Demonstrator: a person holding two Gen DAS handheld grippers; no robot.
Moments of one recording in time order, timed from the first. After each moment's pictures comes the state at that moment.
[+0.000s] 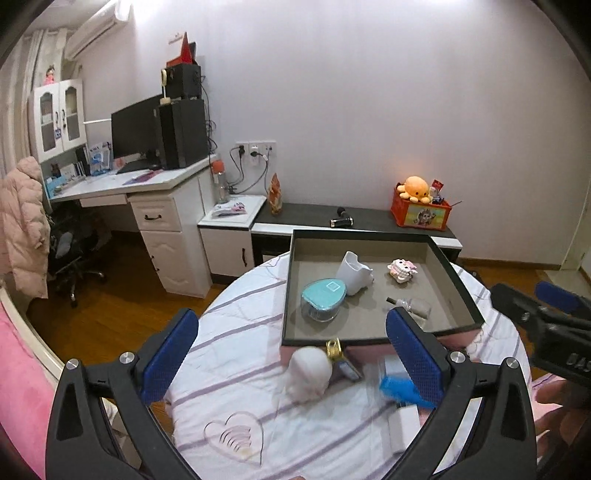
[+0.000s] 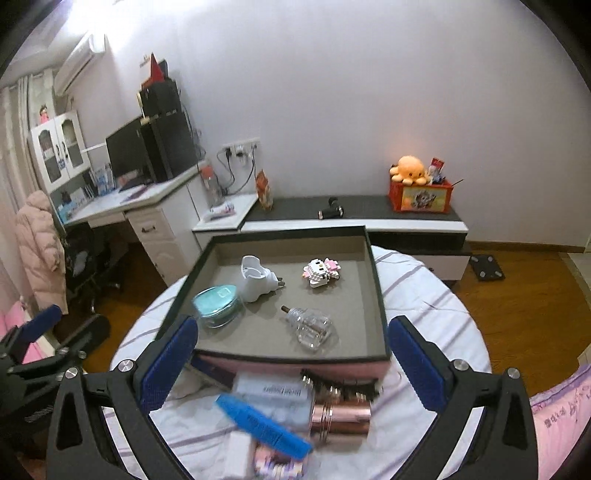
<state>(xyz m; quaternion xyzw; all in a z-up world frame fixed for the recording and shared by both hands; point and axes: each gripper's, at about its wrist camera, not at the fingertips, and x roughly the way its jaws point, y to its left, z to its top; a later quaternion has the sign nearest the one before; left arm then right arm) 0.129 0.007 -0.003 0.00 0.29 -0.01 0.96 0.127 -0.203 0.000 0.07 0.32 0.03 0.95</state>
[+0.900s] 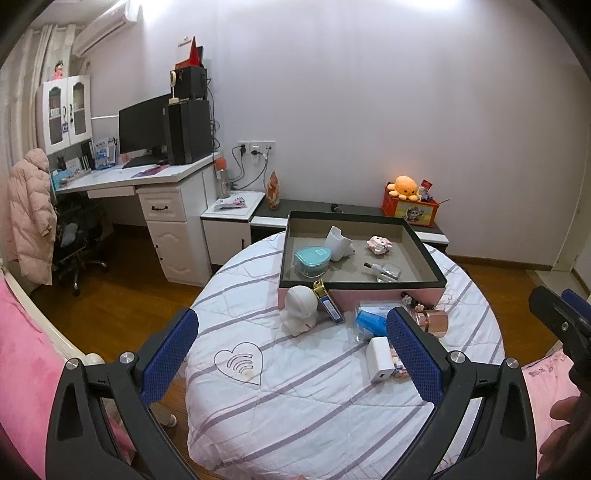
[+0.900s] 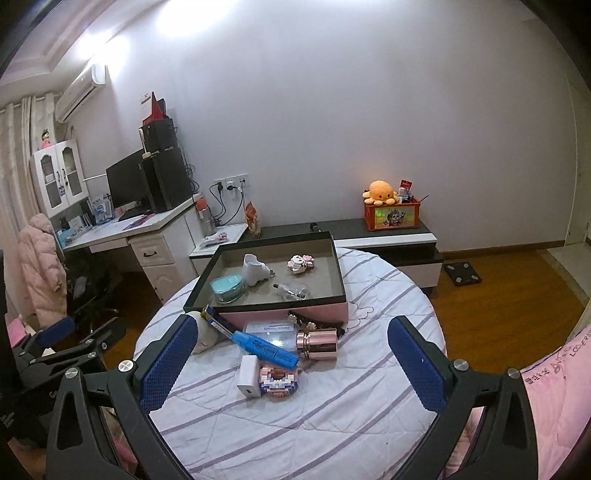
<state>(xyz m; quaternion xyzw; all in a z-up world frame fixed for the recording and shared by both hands) 0.026 0.003 0.003 -0.01 0.29 -0.02 0.96 -0.012 -0.209 0.015 0.08 0.26 0.00 0.96</state>
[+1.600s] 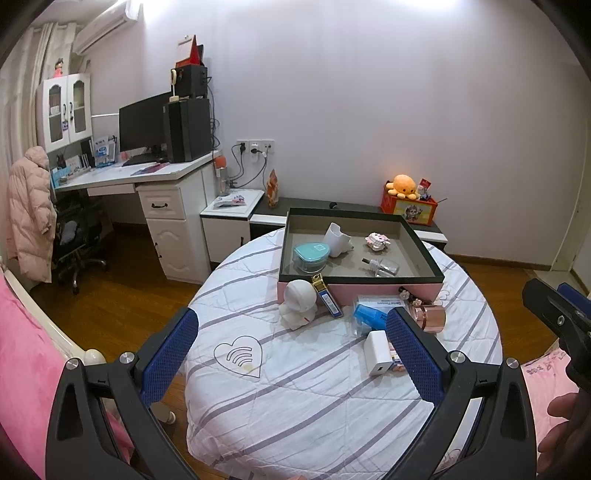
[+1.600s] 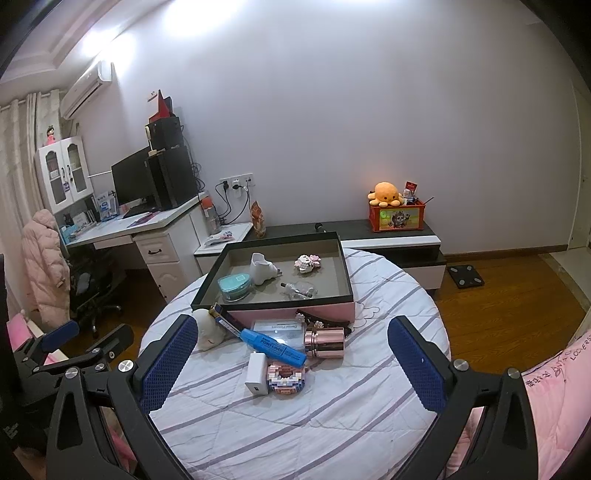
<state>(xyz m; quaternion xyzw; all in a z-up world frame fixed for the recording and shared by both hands) 0.021 0.000 0.003 -0.01 0.29 -0.02 0.96 -0.017 -0.203 0.016 0.07 0.26 0.00 0.96</state>
